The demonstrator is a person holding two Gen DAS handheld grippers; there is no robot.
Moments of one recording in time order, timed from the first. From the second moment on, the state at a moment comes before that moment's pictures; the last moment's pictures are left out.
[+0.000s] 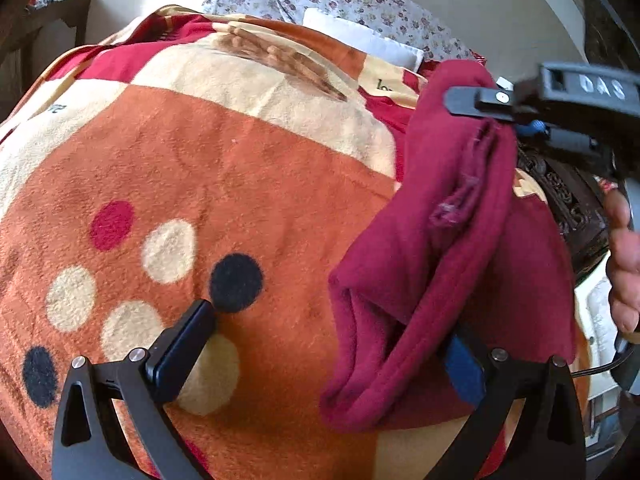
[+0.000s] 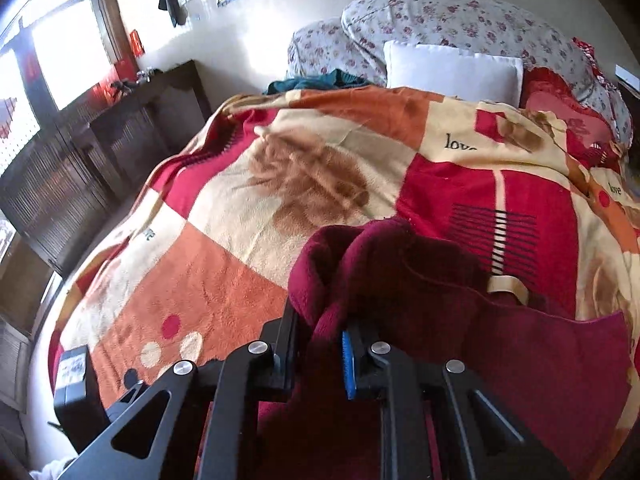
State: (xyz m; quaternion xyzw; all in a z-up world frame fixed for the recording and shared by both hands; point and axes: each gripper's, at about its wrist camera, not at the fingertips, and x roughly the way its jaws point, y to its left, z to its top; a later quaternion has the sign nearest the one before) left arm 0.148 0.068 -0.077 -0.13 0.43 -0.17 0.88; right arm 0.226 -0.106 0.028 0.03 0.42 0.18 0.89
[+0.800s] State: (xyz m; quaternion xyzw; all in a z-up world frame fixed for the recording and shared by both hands) left arm 0.067 -0.124 0.039 0.04 0.35 -0.36 0.86; right arm 0.166 -0.294 0.068 0.05 0.37 0.10 0.92
